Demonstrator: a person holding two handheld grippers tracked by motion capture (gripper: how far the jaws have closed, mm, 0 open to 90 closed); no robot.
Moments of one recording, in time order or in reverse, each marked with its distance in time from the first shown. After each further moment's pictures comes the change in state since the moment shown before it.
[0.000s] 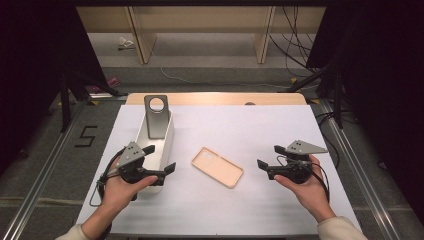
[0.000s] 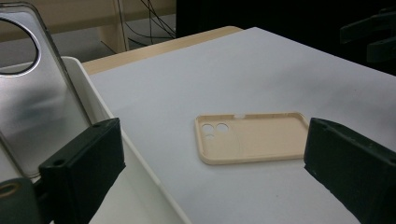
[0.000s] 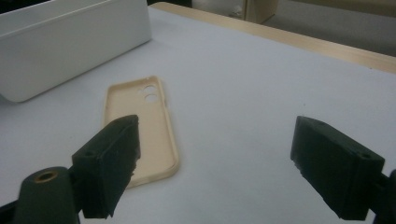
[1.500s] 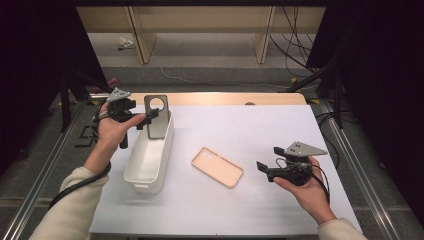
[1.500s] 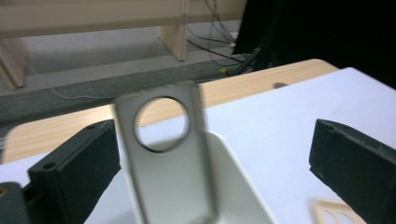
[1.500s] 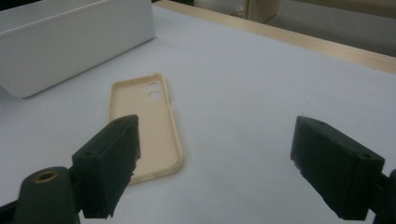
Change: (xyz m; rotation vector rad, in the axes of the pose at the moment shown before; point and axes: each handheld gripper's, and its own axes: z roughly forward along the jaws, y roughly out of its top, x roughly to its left) left arm 0.108 0.080 0.039 0.002 0.180 -0.120; right arm 0.005 -0.001 -0.002 0.007 0.005 -0.019
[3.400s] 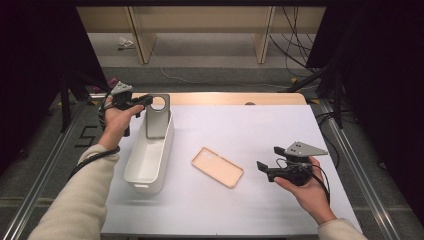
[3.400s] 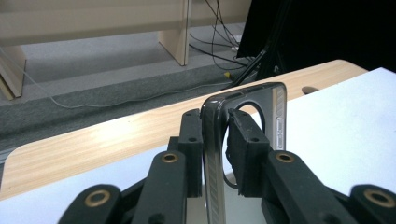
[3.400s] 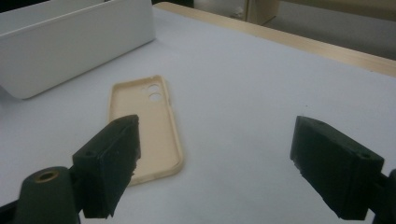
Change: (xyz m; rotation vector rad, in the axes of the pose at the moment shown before) left arm 0.061 -0.001 0.059 -0.007 0.008 0.017; right arm 0.001 0.001 -0.001 -0.007 -0.003 -0.003
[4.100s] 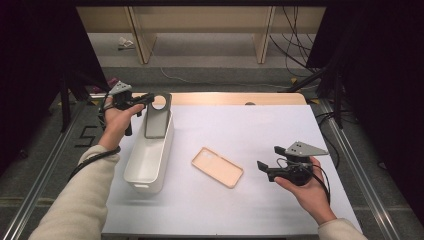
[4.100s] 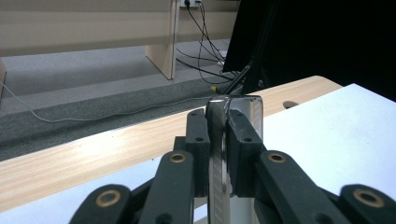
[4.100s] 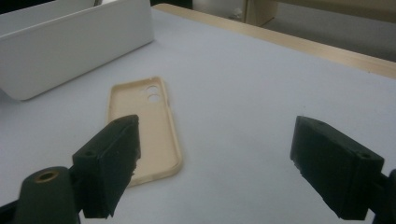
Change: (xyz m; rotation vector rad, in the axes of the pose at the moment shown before) left arm -0.003 0.002 -0.002 -0.066 -0.064 -0.015; right arm 0.000 0.000 -0.001 -0.004 -0.003 0.002
